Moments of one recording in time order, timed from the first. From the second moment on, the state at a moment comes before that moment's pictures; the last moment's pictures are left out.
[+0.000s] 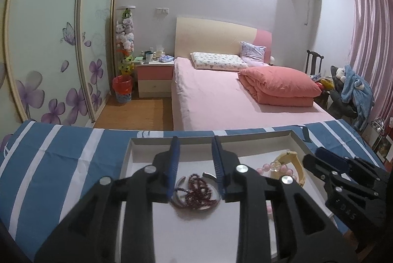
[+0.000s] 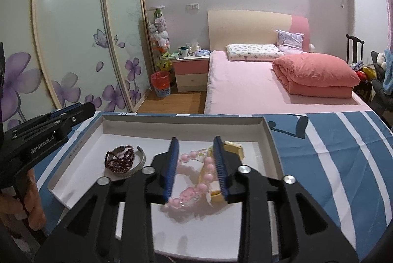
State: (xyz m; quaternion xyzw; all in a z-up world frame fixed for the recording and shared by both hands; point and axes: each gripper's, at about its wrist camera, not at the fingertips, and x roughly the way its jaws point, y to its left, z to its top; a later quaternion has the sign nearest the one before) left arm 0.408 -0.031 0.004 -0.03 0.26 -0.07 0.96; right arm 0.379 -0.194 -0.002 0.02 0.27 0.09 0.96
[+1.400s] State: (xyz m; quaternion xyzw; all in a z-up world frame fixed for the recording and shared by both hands) left arm 0.218 -0.025 -0.043 -0.01 0.36 -0.09 0.93; right arm 0.287 -0.244 -0.066 0.01 0.43 0.04 0.90
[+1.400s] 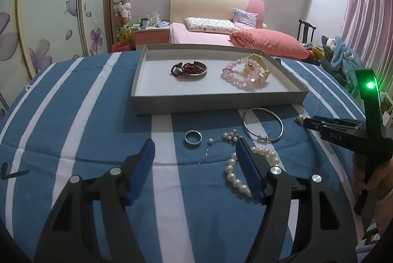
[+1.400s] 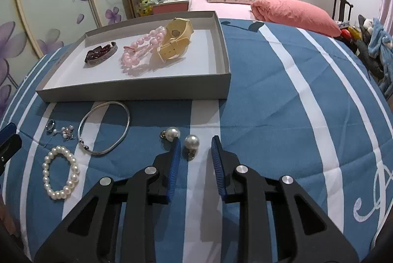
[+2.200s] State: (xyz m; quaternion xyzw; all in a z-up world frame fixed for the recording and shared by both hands) left arm 0.238 -0.080 -0.075 0.04 0.44 -0.11 0.89; right arm 0.281 -0.268 -0.064 0.05 0.43 0.02 0.90
